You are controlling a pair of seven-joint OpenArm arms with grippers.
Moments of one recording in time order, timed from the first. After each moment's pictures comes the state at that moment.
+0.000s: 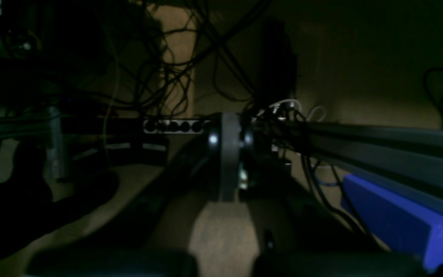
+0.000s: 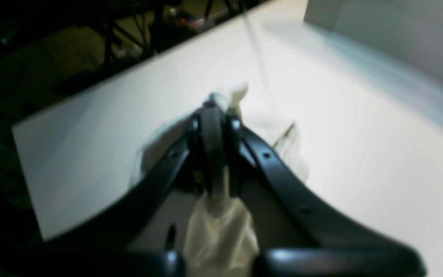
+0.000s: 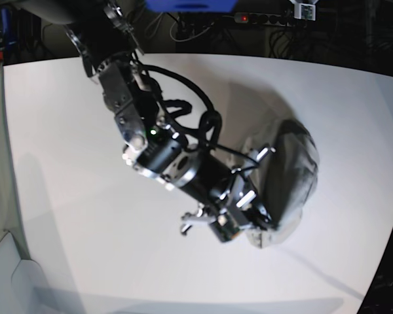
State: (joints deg) left arm 55.6 -10.5 0.3 96.4 -12.1 0.7 5.1; right arm 14.1 -2.1 -28.8 109.5 15.5 13.7 -40.7
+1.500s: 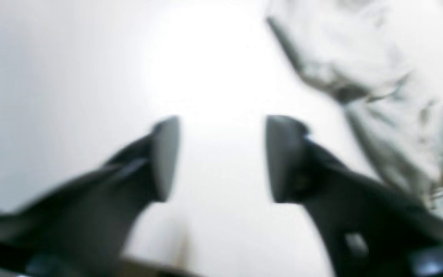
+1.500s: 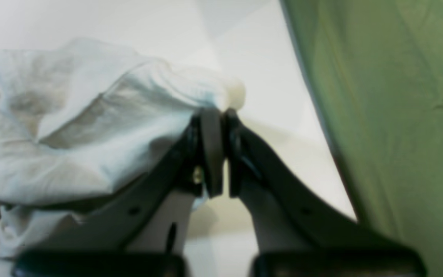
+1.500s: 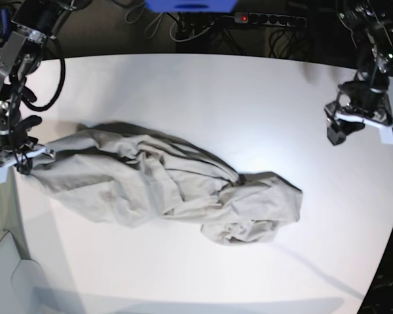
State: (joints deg) left arm 18.1 -7.4 -31.0 115.0 -38.7 0.1 52.4; right arm -3.9 9.7 31.6 100.1 15.2 14.0 -43.7
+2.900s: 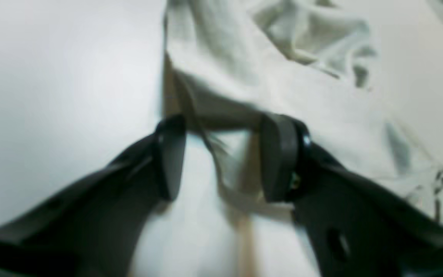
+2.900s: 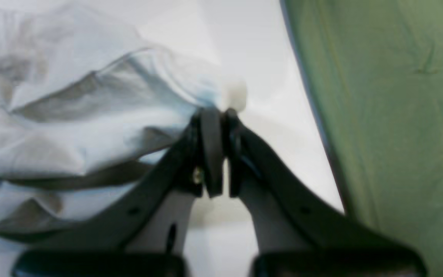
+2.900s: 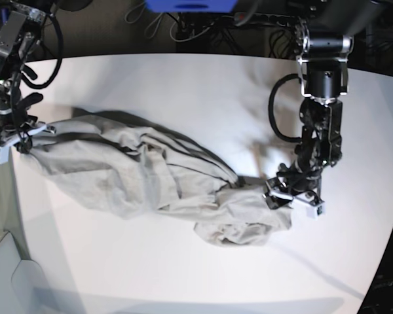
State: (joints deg) left arm -18.3 -7.7 -5.5 55.7 -32.9 -7.2 24.8; right arm -12.1 10.1 31.5 104.5 15.2 14.0 -43.7
